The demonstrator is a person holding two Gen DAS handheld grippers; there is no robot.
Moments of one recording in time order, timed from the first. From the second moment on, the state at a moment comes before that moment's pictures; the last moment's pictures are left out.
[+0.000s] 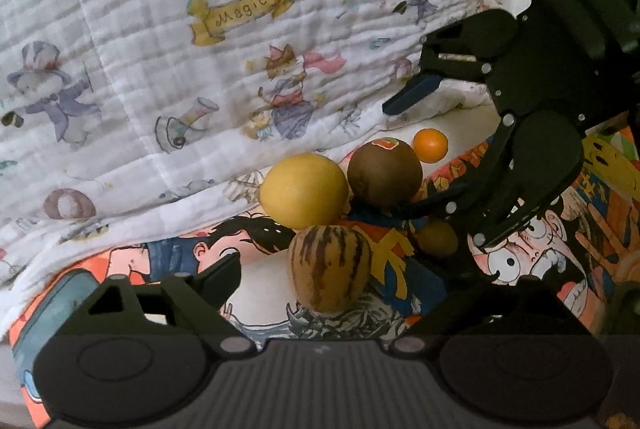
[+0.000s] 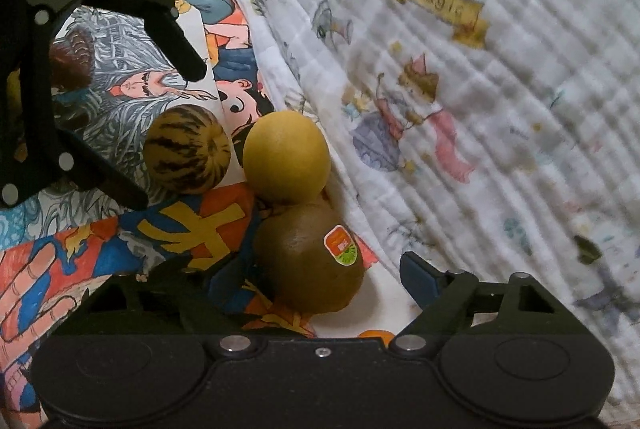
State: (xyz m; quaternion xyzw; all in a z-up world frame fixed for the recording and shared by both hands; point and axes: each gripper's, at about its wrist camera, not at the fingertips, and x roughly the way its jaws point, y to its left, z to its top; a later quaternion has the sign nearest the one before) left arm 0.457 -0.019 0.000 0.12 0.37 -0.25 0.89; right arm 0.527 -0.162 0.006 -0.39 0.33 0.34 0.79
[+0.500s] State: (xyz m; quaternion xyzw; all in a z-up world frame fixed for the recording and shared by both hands) left arm 0.470 -0.019 -0.003 0.10 0.38 -0.26 0.88; right arm 0.544 -0.169 -0.001 -0.35 0.36 0.37 0.78
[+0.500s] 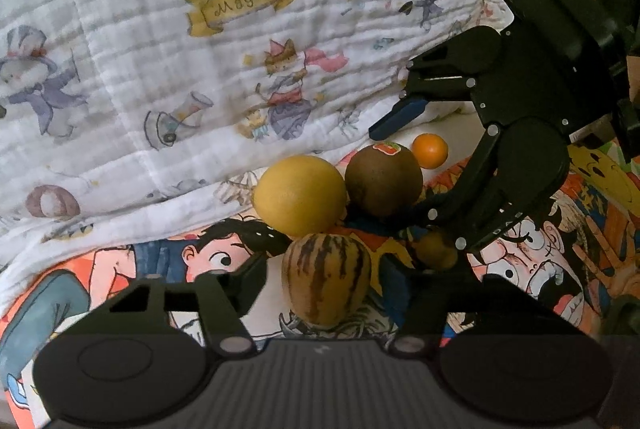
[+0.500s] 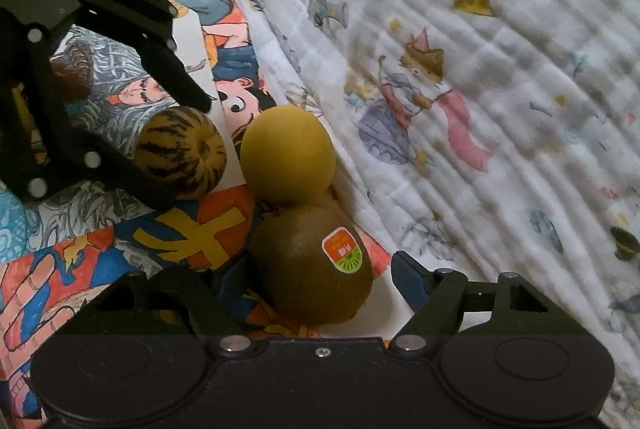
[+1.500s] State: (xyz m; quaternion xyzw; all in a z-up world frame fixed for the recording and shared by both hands) left arm 0.399 0.009 0.056 0.03 0.36 -0.20 0.91; right arm 0.440 -0.184 0.072 -0.26 0.29 0.32 0.86
